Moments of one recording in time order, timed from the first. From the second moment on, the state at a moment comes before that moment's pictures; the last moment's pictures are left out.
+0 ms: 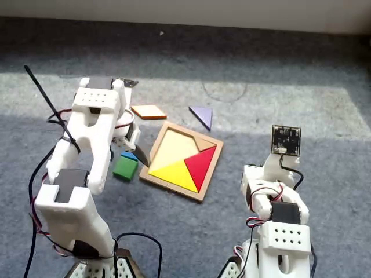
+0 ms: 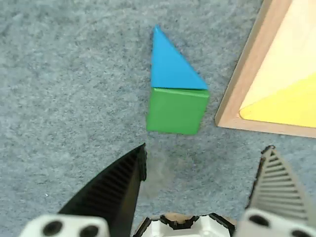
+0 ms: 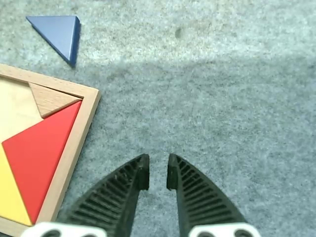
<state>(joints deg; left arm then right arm) -3.6 17.2 -0.2 95.5 -0.6 -1.0 -67.4 76.1 47.1 1.7</state>
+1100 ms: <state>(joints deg) -5.8 21.1 12.2 76.0 -8.8 -1.0 -67.4 76.1 47.1 1.7</state>
